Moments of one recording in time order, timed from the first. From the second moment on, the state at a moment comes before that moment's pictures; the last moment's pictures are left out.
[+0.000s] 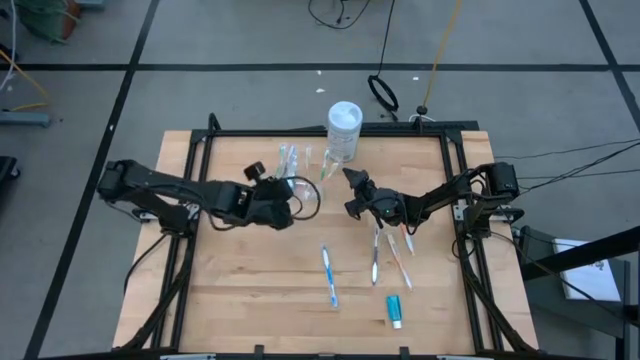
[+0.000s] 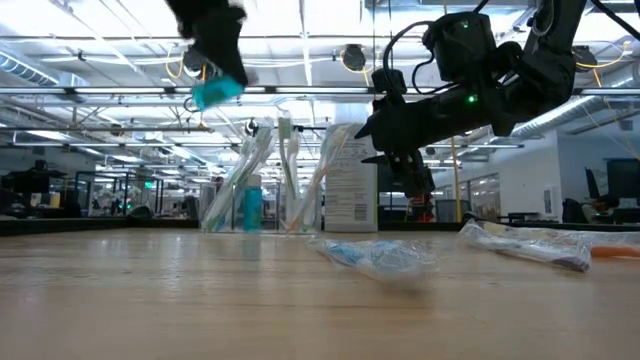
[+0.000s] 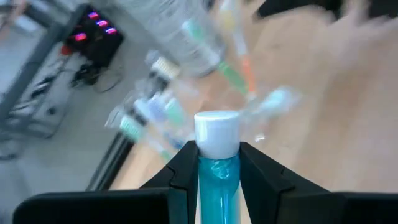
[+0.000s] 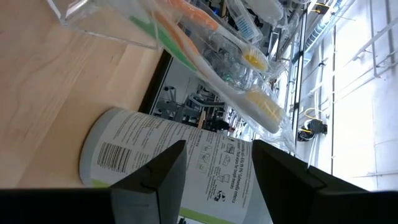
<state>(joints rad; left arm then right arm) -0.16 1.45 1.26 -0.87 -0.76 -0.32 -0.04 1.75 0.59 1.02 0.78 -1.64</state>
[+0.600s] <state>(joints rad) 0.06 1.46 0.80 0.09 -0.83 -0.31 -0.04 1.75 0.59 1.03 0.78 -1.64</state>
